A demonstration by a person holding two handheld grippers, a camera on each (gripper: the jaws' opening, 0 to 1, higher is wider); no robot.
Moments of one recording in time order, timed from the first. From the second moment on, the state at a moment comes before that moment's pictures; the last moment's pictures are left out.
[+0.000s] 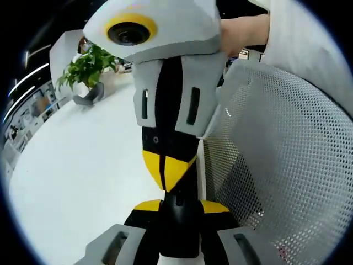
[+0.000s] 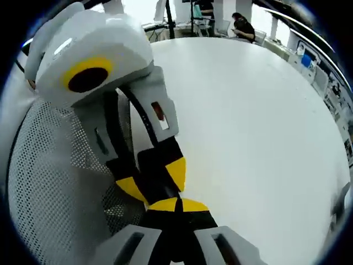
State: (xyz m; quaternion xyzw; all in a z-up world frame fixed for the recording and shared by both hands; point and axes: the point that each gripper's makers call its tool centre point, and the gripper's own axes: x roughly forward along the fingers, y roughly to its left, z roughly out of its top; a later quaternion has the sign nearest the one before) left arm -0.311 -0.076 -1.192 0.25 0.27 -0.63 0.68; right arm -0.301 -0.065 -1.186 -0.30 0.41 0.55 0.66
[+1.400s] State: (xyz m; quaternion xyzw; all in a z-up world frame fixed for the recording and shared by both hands) left arm -0.313 -0.079 -1.191 0.25 0.28 -0.63 0.68; right arm -0.320 -0.065 -1.183 -0.37 0.35 0.58 0.63
